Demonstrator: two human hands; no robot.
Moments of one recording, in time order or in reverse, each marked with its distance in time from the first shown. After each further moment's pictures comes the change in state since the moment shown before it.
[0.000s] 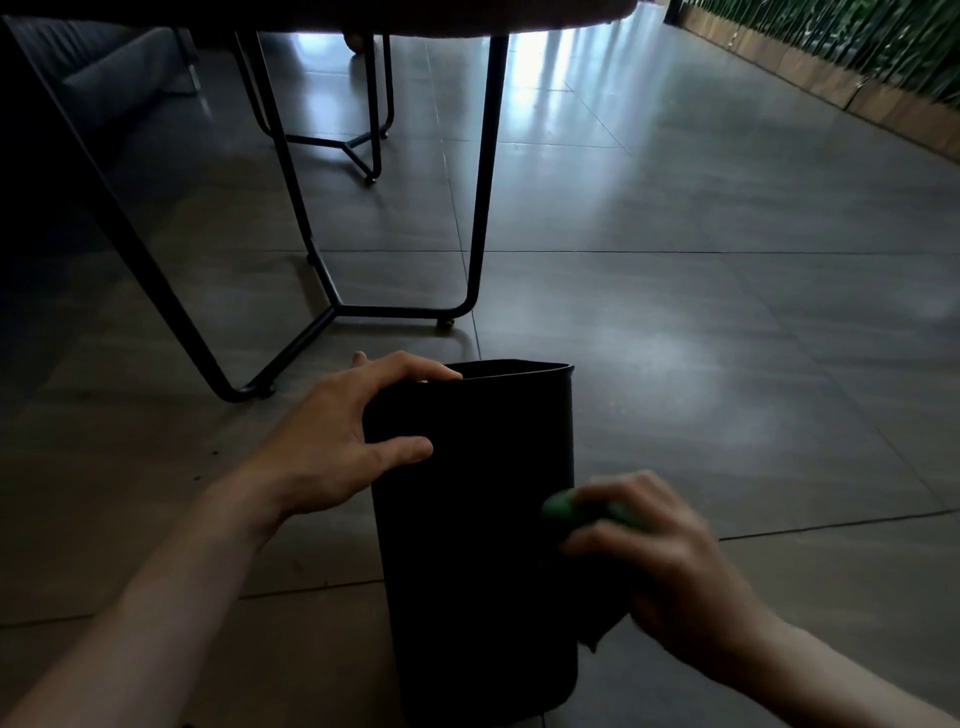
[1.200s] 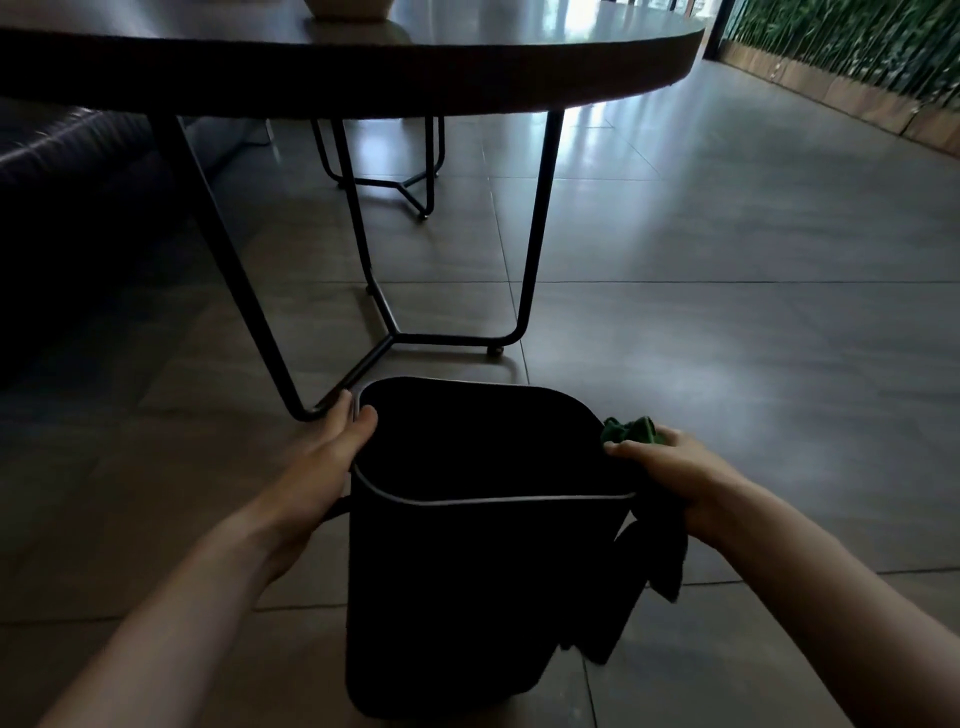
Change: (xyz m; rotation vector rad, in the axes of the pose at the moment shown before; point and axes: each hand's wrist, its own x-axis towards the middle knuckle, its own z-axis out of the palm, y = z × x) left_hand -0.038 -0.060 -0.032 -0.596 0.223 -0.591; right_hand 0.105 0.026 0.011 0.913 0.009 1.297
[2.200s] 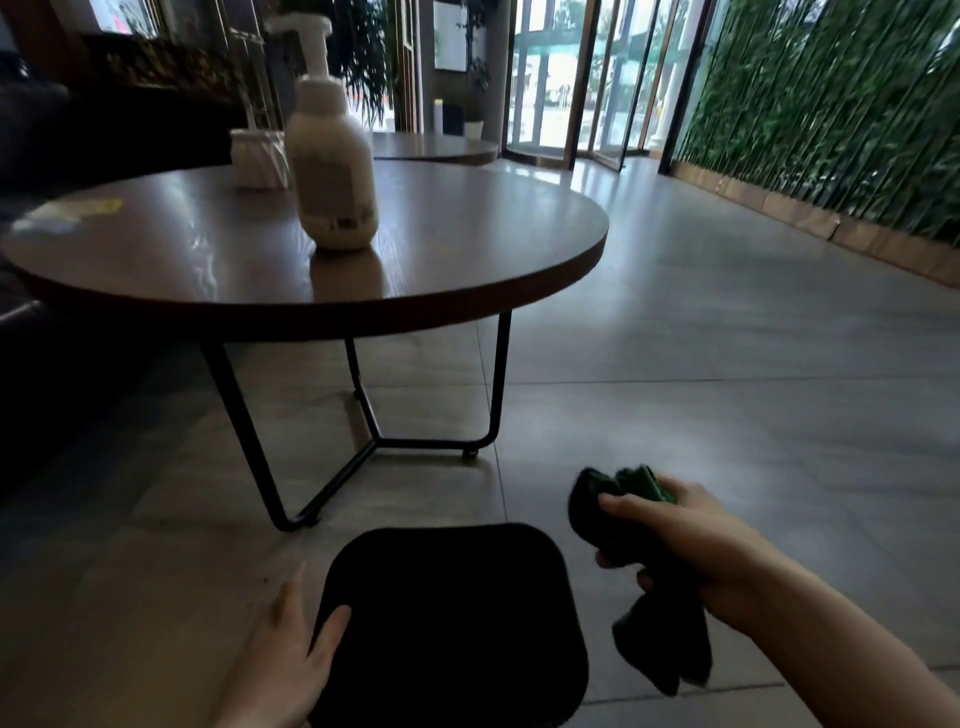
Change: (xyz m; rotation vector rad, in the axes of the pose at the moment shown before) left_hand -0.049 0.003 0.008 0.592 0.158 -0.091; right_hand -0.103 -0.099 -0.053 0.077 -0.066 -0.174
